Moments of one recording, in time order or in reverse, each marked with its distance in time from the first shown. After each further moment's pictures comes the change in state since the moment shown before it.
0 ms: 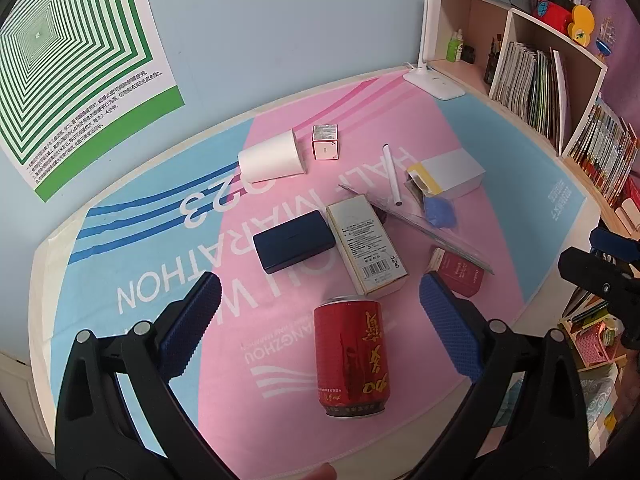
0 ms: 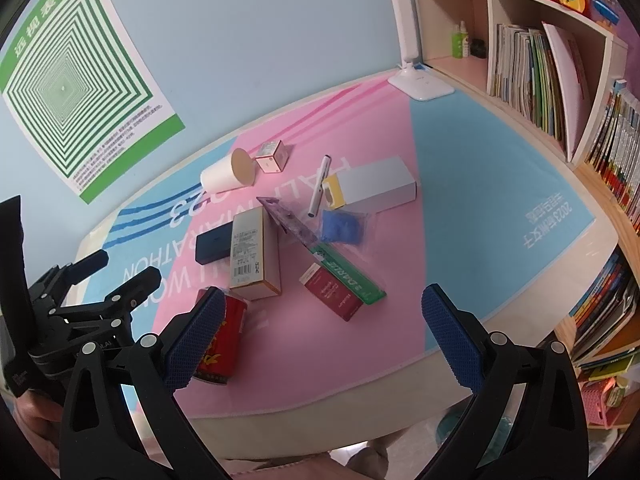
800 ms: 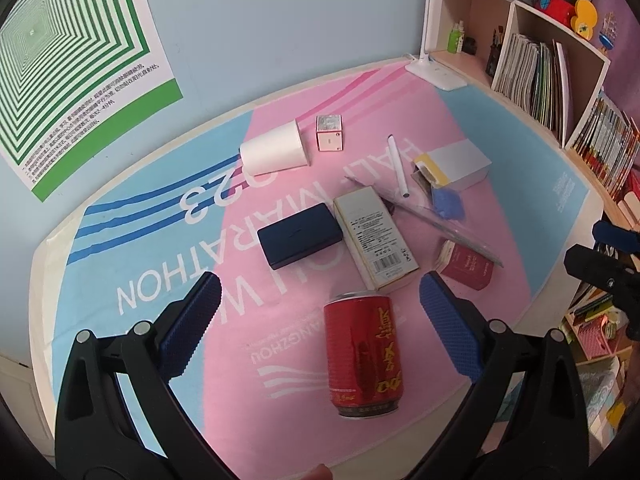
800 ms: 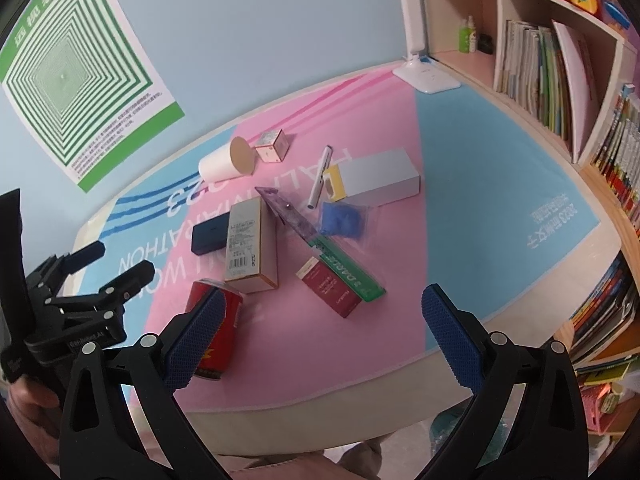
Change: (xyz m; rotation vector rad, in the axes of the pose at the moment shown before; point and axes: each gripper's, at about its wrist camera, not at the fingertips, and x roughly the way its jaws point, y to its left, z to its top) left arm 0.012 0.010 -0.001 0.017 0.032 -0.007; right arm 0.011 0.000 0.001 -0.034 0.043 0.001
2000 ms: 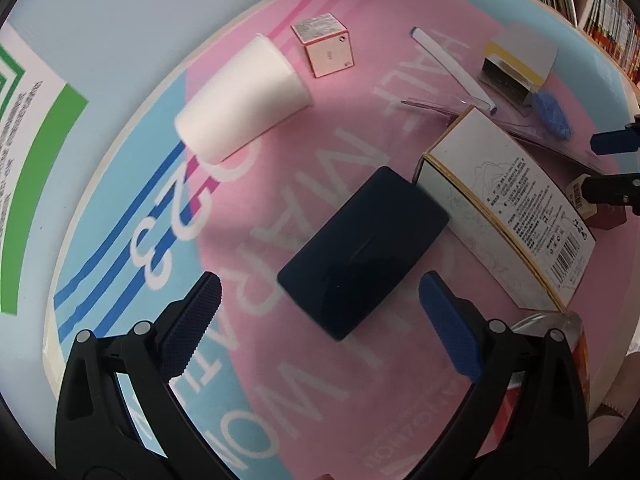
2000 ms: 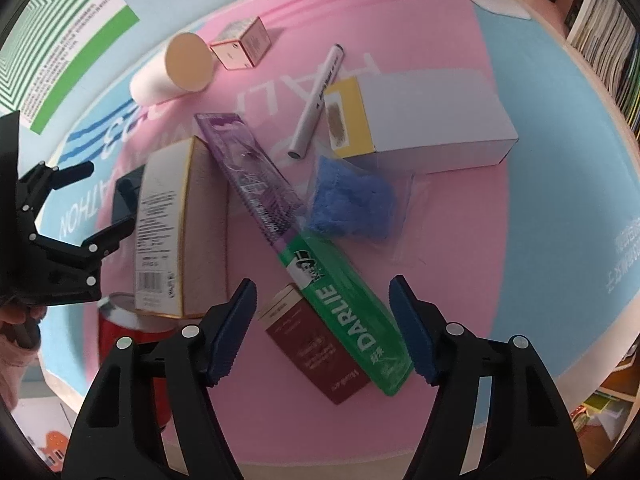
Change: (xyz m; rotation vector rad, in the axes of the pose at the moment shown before) left arm 0.159 0.038 0.027 0.362 0.227 -0.049; right arm 0.166 -0.001 0.037 -0.077 0.348 -0.049
